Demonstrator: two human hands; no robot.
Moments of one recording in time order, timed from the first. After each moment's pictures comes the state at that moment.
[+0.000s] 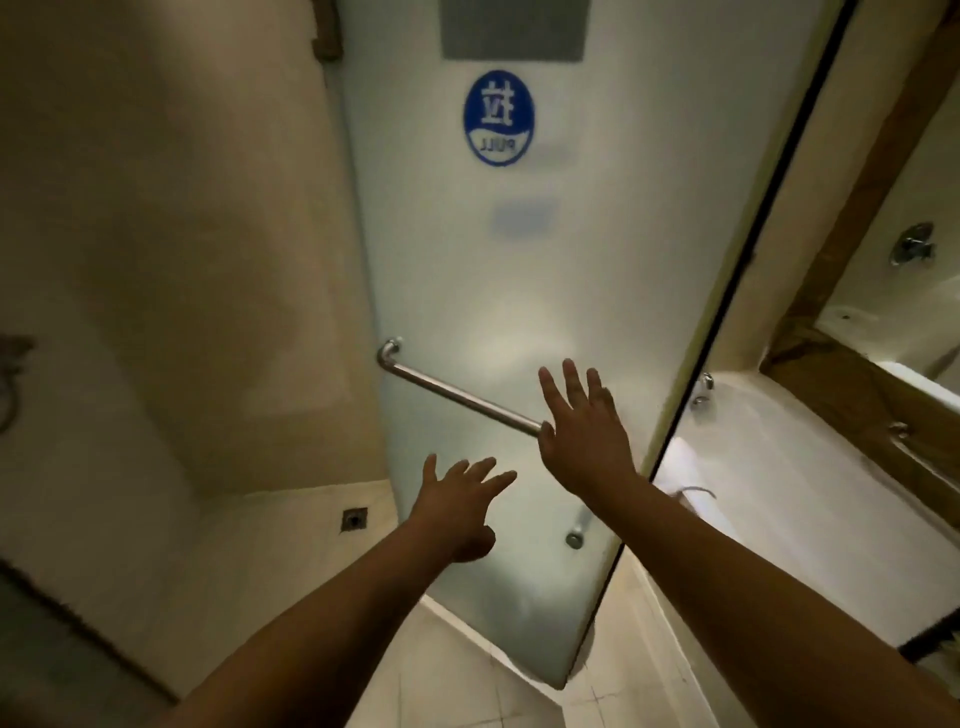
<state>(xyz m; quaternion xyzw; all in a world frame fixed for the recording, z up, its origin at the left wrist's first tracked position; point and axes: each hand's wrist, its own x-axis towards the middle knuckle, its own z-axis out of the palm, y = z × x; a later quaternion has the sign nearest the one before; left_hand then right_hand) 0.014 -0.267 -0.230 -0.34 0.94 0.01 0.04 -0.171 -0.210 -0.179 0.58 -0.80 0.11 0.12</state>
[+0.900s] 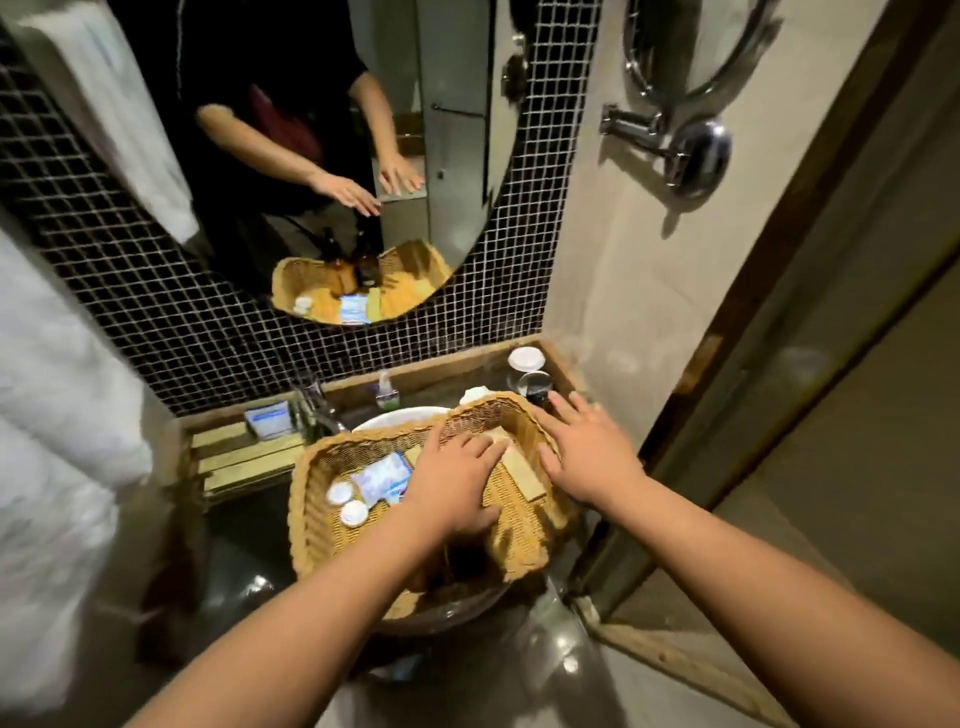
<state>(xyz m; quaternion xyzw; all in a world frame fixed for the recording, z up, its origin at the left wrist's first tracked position) 0.683 -0.041 -0.264 -0.82 0.57 -0.01 0.02 0.564 -0.217 -0.242 0.98 -0.20 -0.01 -0.01</state>
